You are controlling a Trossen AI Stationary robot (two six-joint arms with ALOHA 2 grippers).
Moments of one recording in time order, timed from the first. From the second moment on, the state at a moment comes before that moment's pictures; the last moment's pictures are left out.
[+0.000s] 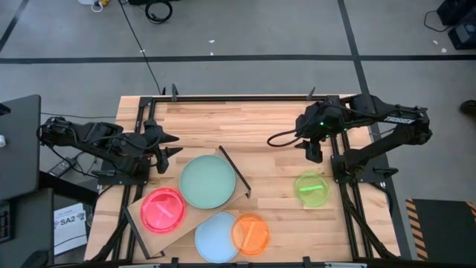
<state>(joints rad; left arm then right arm) -0.30 0.79 1.03 -0.87 -0.55 -0.50 0.02 1.21 1.51 -1.31 0.06 0.15</state>
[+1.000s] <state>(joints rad) -0.30 0.79 1.03 -0.87 -0.55 -0.50 0.02 0.99 0.78 -1.11 0.06 0.30</state>
